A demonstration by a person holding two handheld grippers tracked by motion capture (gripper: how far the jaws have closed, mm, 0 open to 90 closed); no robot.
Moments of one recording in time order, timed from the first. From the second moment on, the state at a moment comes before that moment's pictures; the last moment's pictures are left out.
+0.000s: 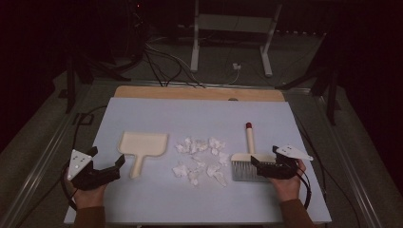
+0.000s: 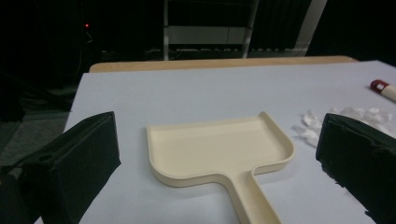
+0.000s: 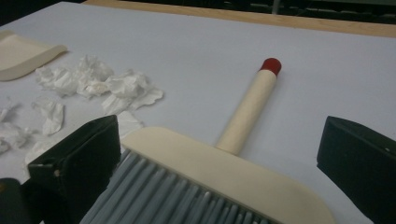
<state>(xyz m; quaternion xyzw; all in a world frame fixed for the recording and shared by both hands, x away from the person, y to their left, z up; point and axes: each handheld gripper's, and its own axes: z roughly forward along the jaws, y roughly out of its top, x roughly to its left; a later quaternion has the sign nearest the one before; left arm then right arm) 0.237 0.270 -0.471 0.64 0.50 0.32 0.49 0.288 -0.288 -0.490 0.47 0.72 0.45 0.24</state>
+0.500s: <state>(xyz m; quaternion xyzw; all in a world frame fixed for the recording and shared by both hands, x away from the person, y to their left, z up) 0.237 0.267 -0.478 0.64 0.51 0.33 0.47 0.297 -0.289 -0.467 0.50 0.71 0.43 0.25</state>
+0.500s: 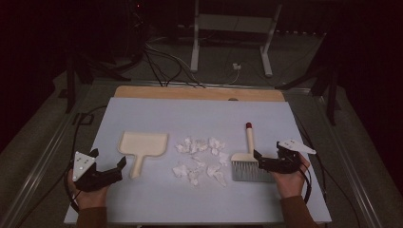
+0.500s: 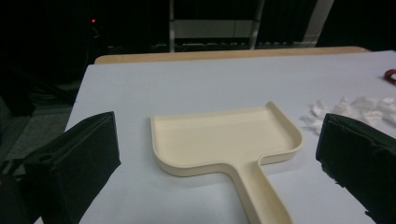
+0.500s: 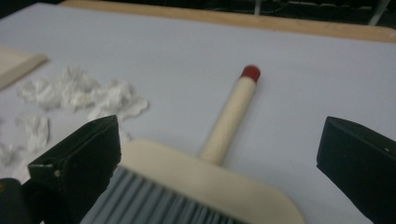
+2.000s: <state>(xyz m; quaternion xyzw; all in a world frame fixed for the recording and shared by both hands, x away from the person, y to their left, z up) 0.238 0.268 -0.487 0.64 0.52 0.34 0.46 0.476 -0.250 -0.505 0.62 0.73 0.24 0.15</state>
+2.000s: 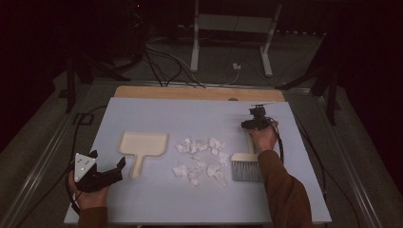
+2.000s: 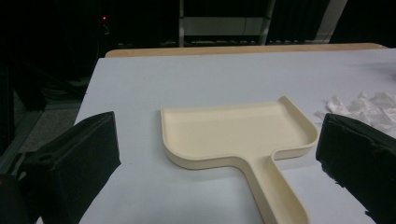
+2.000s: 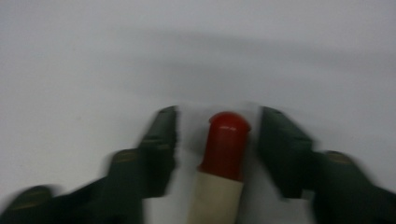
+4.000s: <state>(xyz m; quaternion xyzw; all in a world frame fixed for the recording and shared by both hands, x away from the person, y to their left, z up) 0.286 0.018 -0.468 0.78 0.35 0.16 0.49 0.359 -0.267 -0.376 0.48 0.71 0.47 0.23</state>
